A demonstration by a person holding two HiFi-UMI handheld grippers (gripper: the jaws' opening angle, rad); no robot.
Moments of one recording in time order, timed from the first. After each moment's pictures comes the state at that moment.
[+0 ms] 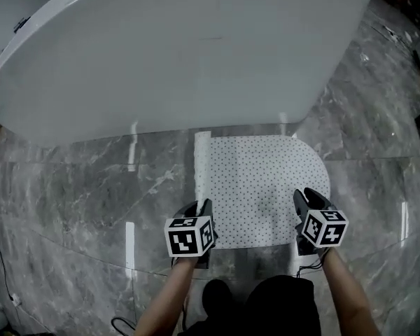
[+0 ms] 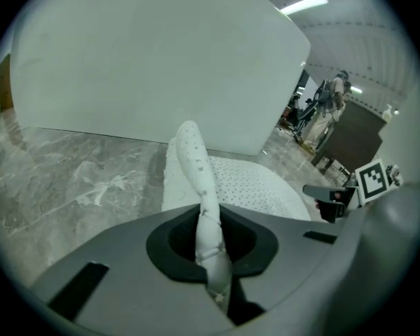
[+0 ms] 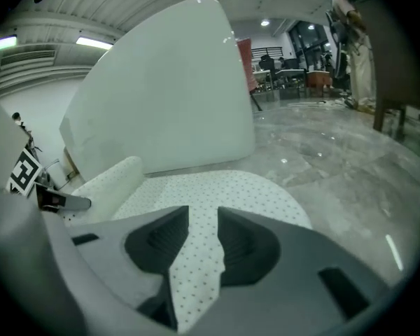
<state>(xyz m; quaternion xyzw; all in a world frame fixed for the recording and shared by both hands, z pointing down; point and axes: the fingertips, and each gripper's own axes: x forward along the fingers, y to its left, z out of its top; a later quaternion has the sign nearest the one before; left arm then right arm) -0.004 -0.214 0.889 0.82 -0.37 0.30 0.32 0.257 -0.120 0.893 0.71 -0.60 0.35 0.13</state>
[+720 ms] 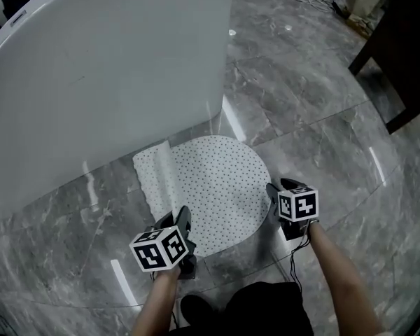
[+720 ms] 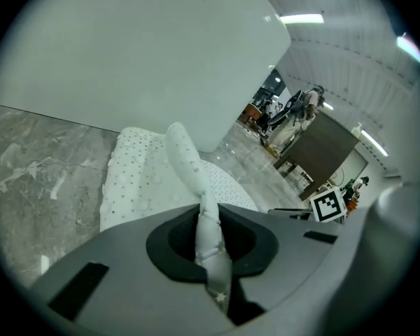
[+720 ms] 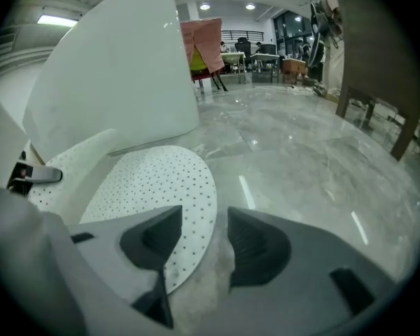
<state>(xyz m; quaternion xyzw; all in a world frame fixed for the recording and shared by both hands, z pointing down) 0.130 -0.173 0.880 0.85 -0.25 0.27 0.37 0.375 -0.034 0.944 0.74 -0.50 0.42 0.18</state>
